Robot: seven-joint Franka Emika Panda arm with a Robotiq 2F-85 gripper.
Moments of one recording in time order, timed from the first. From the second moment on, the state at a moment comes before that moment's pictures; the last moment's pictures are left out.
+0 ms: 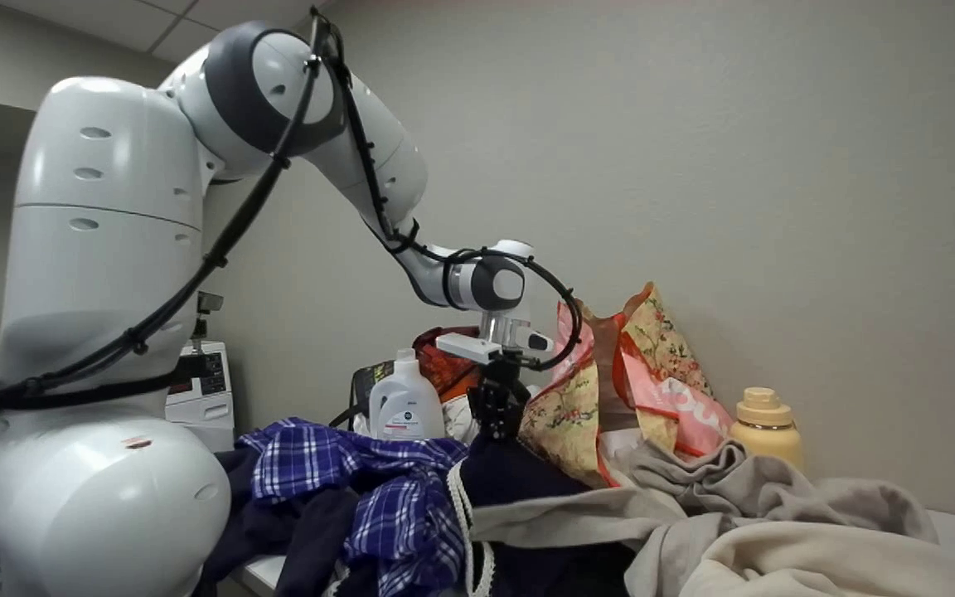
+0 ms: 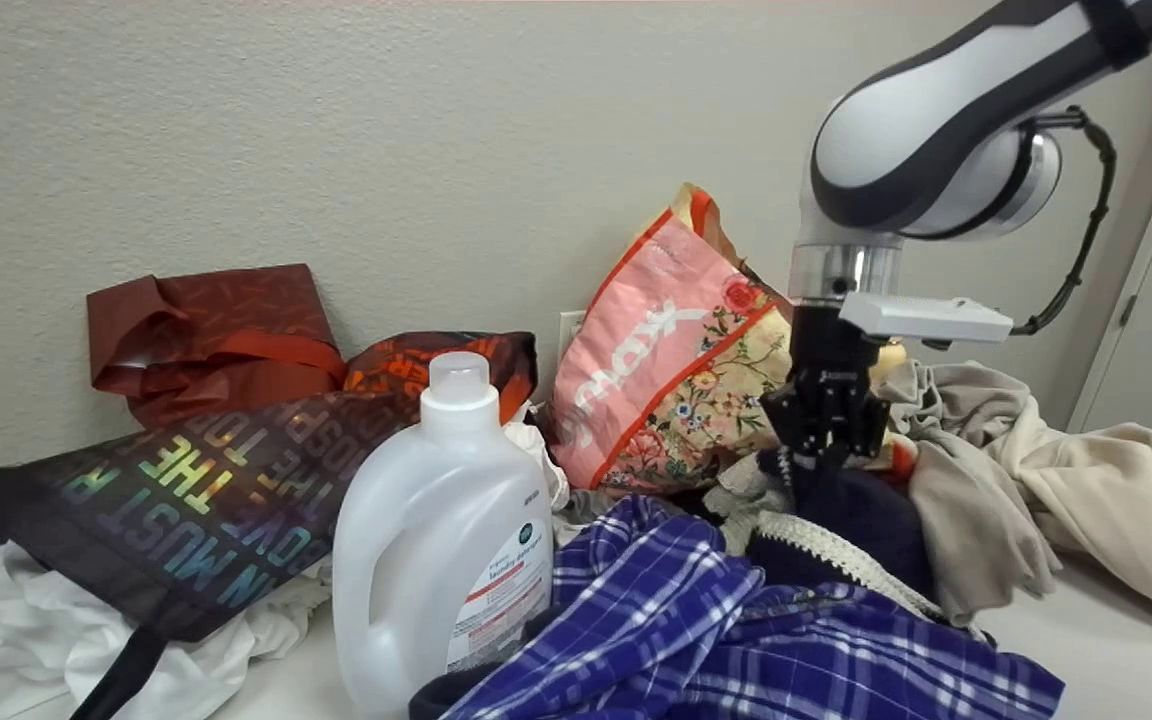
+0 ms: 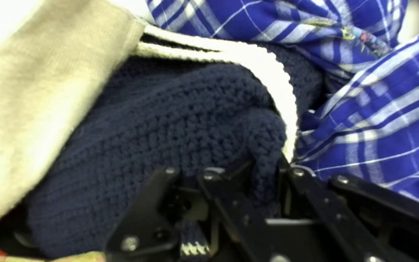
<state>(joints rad) 0.02 0.12 -0.03 -2.10 0.15 2.05 0.15</state>
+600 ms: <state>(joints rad) 0.11 -0.16 0.09 -2.08 0.29 1.88 0.08</state>
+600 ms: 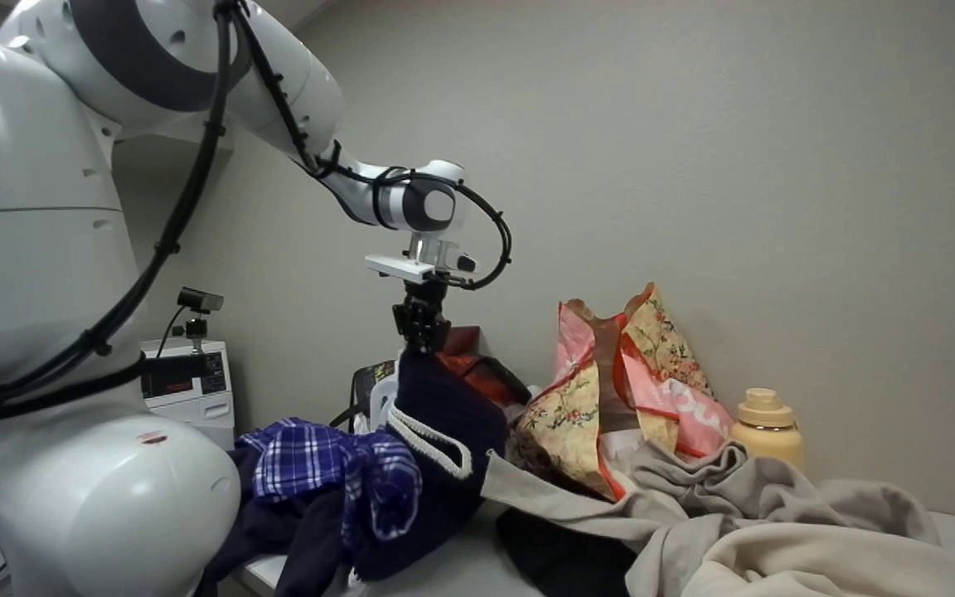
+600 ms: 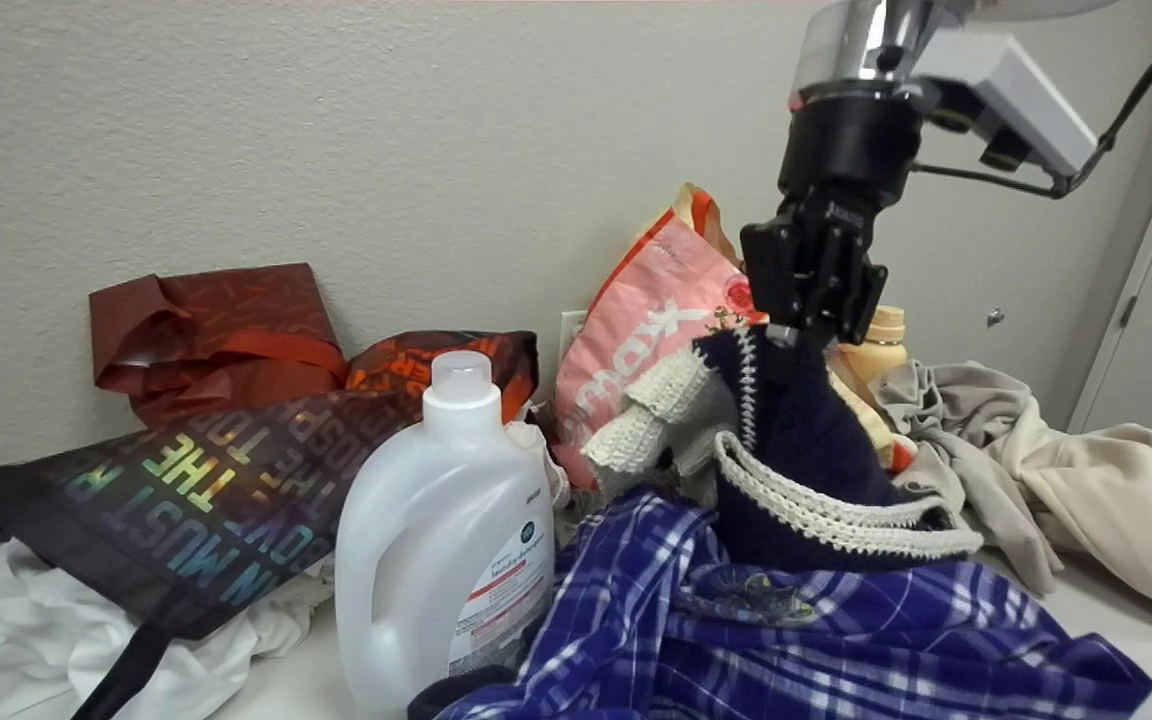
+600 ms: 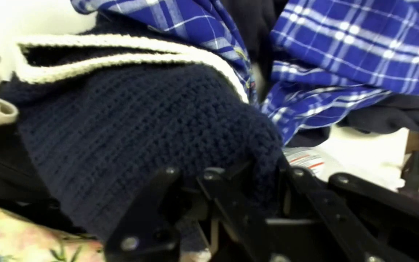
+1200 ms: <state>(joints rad) 0.24 -0.35 0.19 -2.01 0.39 1.68 0.04</state>
